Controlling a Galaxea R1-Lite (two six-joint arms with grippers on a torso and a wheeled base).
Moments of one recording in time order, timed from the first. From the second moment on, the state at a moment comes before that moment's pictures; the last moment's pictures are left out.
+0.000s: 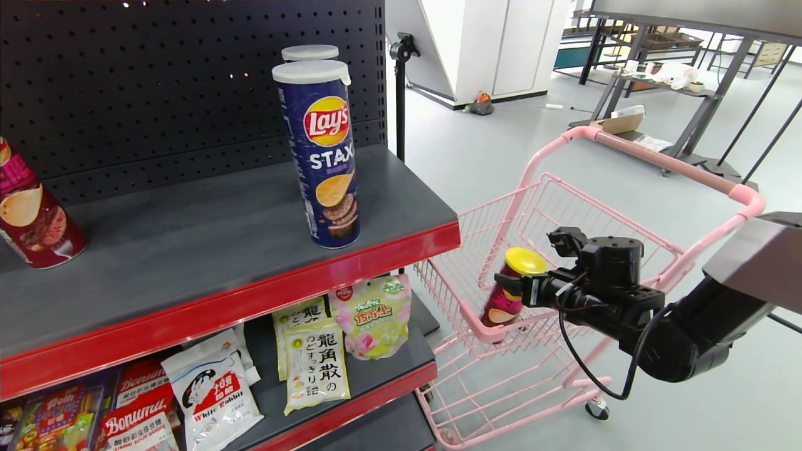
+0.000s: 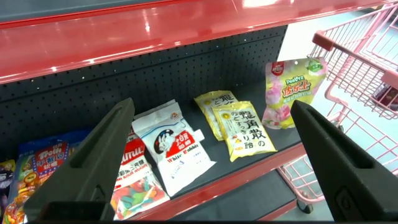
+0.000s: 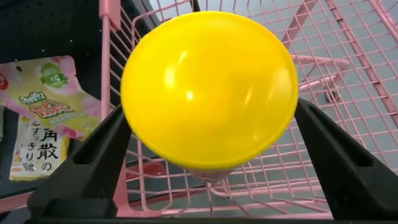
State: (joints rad) left arm 0.00 0.00 0.00 0.01 0.01 0.00; right arm 0.27 2.13 -0.70 -1.04 0.03 0.15
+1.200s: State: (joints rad) left arm 0.00 0.00 0.00 0.01 0.01 0.00; right arm 0.30 2.27 -0.82 -1.07 -0.02 0.16
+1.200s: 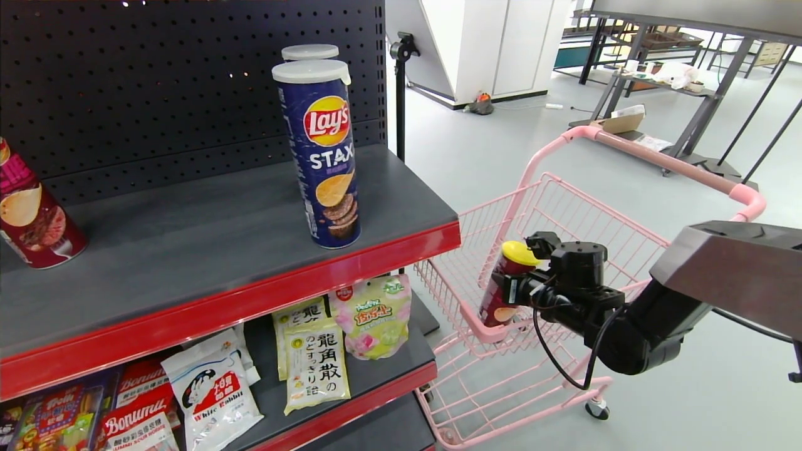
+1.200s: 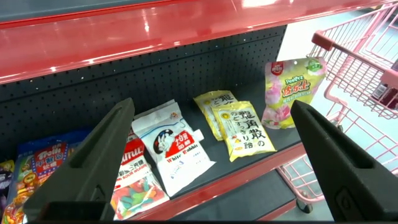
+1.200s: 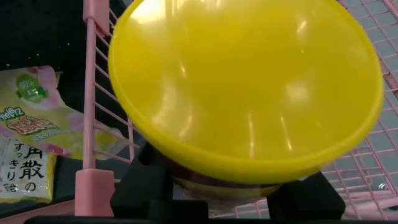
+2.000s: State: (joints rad) left arm 0.00 0.00 0.00 0.01 0.01 0.00; right arm 0.30 1.84 -0.90 -0.71 -0.08 0.02
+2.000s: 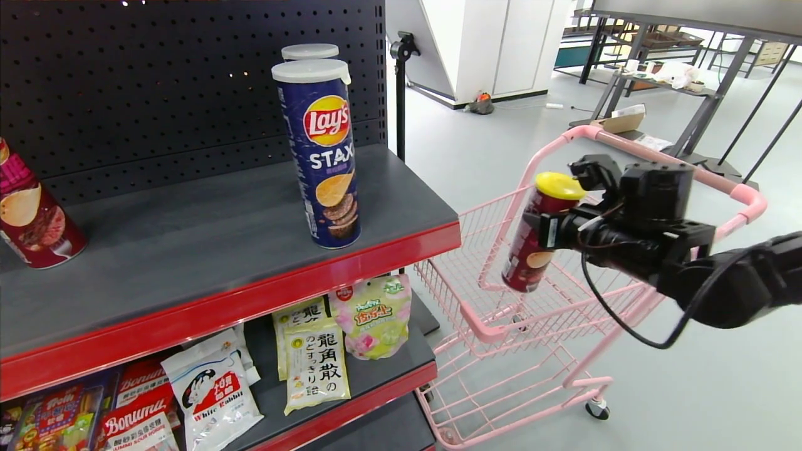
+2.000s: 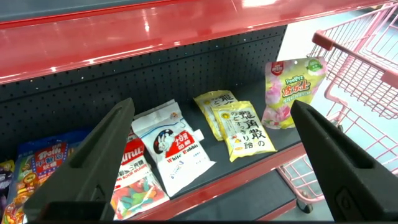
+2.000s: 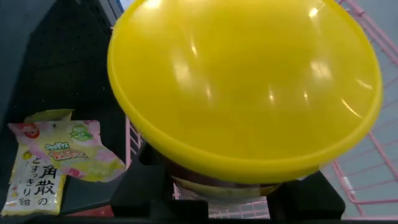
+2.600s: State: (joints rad) left arm 0.00 0.00 0.00 0.01 0.00 0.00; right arm 0.26 0.97 -0.79 0.14 -0.13 -0.04
